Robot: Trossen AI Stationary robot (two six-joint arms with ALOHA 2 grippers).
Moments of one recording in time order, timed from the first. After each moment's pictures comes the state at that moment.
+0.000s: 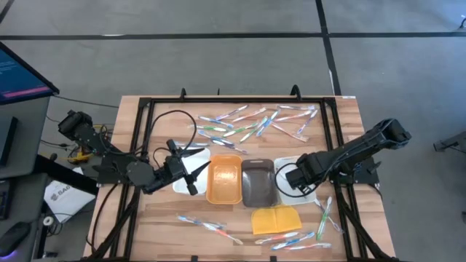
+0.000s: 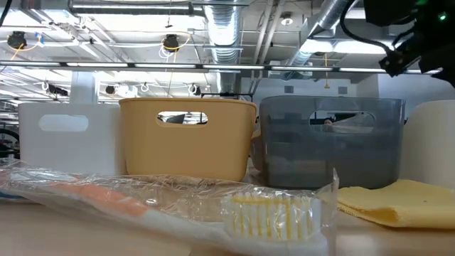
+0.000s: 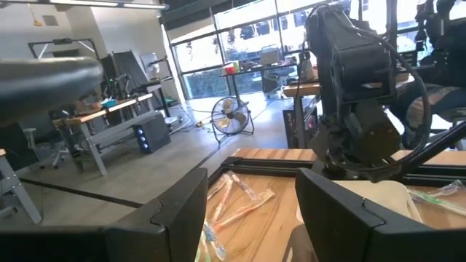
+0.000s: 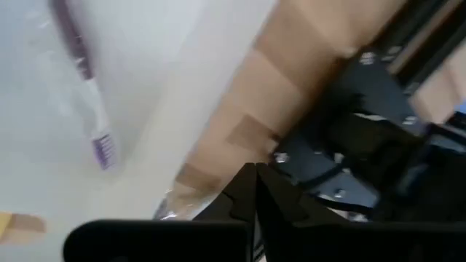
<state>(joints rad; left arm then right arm) -0.59 1.18 0.80 0.45 -1.11 0.25 0.37 1.44 0.96 -1.43 -0.03 1.24</state>
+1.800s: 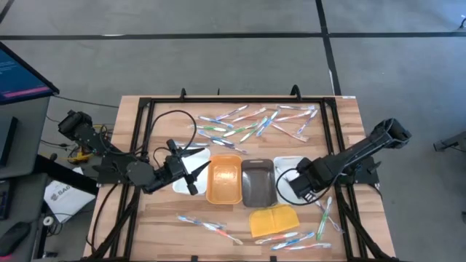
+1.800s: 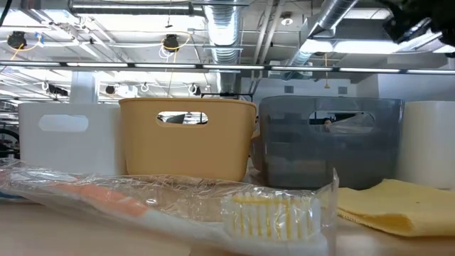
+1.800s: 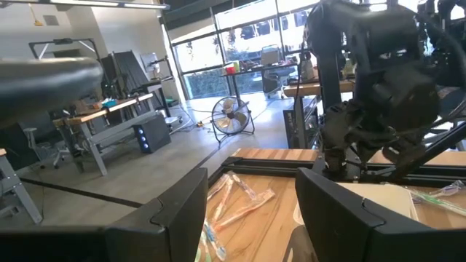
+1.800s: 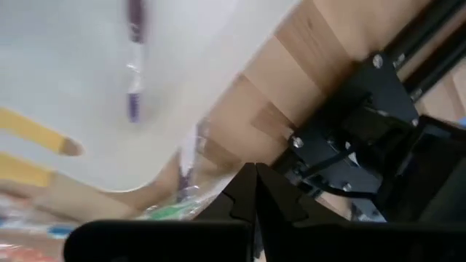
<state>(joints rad) -0.59 1.18 0.80 0.45 -1.11 0.25 0.50 1.44 1.13 -1.52 0.00 1.28</state>
